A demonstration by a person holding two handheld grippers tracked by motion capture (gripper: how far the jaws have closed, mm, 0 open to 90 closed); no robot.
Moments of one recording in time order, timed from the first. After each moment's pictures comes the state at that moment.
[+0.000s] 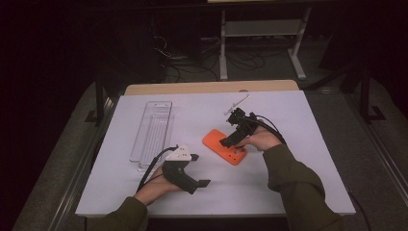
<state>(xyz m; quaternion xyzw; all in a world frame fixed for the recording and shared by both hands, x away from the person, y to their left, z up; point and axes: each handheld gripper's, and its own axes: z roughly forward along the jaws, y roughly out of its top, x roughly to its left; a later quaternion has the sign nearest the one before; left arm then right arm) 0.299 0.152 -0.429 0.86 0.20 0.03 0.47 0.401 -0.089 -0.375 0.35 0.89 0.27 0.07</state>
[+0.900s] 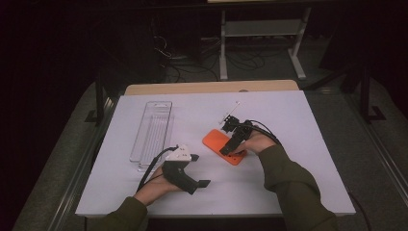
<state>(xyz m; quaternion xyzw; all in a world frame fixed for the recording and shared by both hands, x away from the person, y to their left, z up) 0.298 0.151 -0.429 0.86 0.20 0.03 0.47 0.406 -0.075 -0.404 0.34 0.92 0.20 0.04</state>
